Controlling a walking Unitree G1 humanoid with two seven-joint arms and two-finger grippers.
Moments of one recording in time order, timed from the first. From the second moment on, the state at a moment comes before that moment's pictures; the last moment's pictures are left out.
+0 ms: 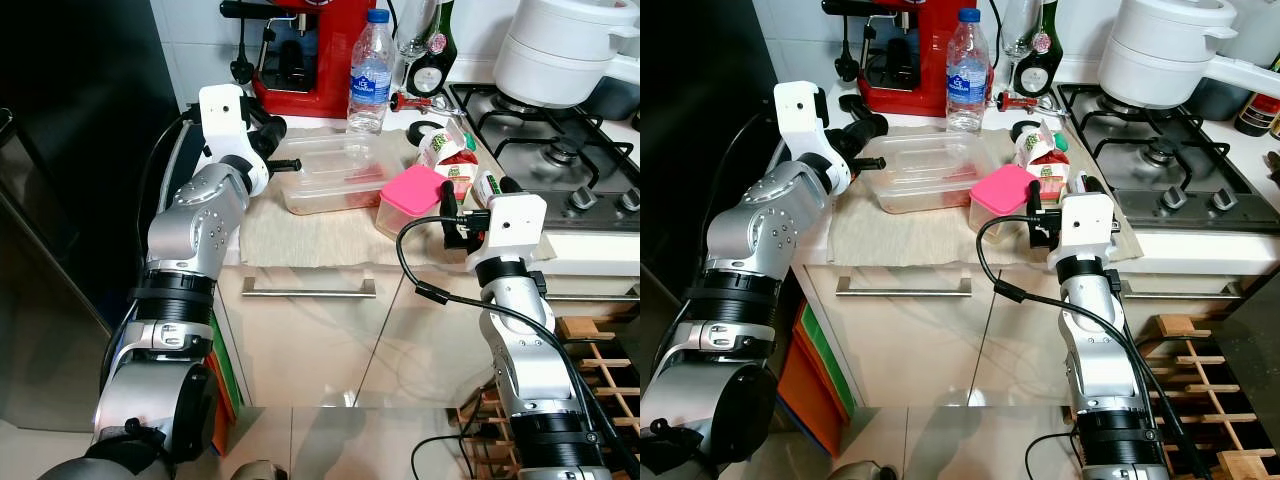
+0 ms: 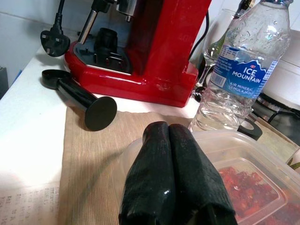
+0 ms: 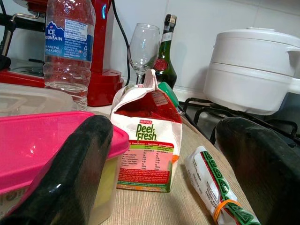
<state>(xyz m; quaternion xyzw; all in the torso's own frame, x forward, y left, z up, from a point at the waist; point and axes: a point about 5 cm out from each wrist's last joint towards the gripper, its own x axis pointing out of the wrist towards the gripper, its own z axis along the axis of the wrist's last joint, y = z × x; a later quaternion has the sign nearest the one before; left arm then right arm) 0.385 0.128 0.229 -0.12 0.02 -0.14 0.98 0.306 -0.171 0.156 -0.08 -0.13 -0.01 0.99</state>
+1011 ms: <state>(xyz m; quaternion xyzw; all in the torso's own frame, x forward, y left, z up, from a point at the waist) 0.382 0.126 0.236 -0.12 0.00 -0.14 0.98 0.301 -0.173 0.156 -0.08 -0.14 -0.01 0.99</state>
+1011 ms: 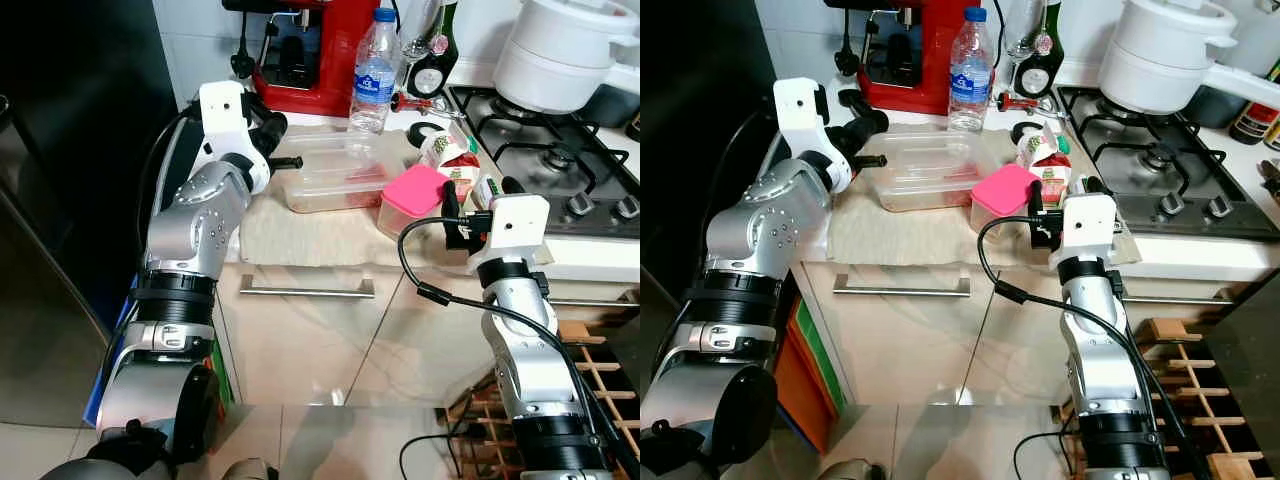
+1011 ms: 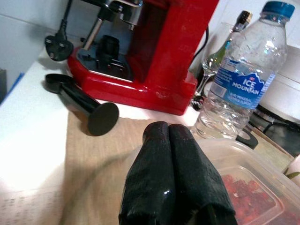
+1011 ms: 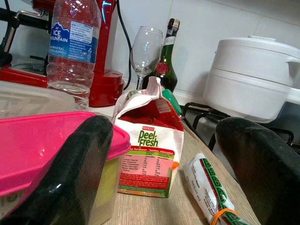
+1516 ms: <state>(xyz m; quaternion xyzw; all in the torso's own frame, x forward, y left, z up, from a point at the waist) 0.377 0.124 0.232 -0.13 0.01 -0.14 0.98 0.297 -0.175 0.157 -0.08 -0.14 -0.01 0.99</state>
